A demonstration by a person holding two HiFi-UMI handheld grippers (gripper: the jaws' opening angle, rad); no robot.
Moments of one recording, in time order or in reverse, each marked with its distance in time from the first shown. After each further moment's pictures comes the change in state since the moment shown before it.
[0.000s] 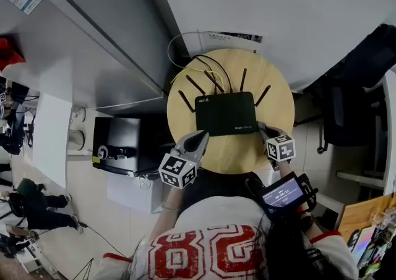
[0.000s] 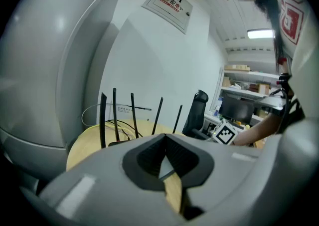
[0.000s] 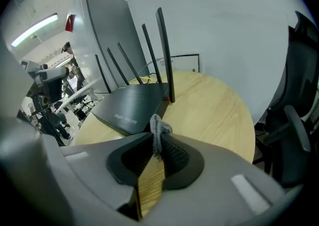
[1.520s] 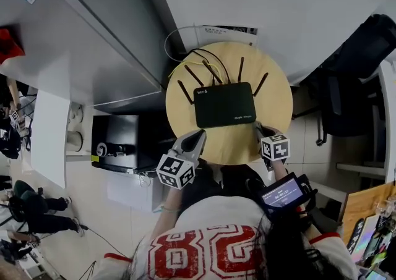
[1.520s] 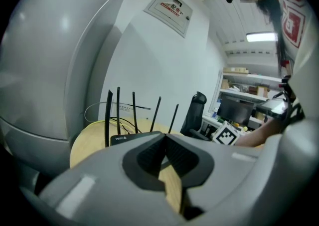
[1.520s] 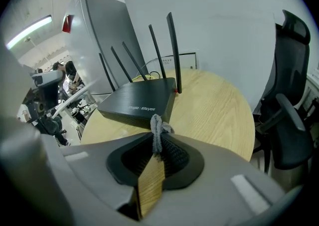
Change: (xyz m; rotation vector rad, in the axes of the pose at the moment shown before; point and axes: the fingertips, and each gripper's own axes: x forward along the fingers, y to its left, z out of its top) left arm -0.029 -0.009 -0.014 -0.014 -0.021 -0.005; right arm -0.011 0.032 -0.023 0.065 -0.013 -0.048
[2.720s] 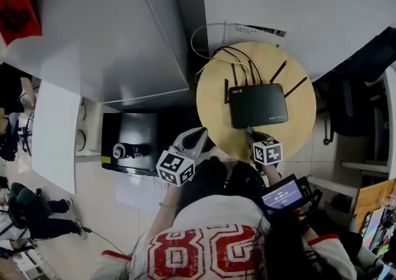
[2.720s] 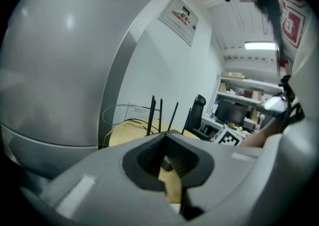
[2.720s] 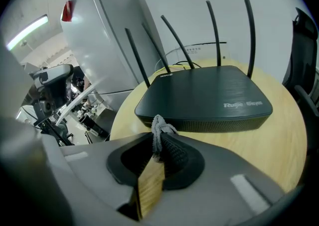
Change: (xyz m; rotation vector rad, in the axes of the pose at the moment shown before) left arm -0.075 0.107 0.010 -0.019 0.003 -0.054; right arm 0.067 0.157 0.008 0.041 0.055 0.050
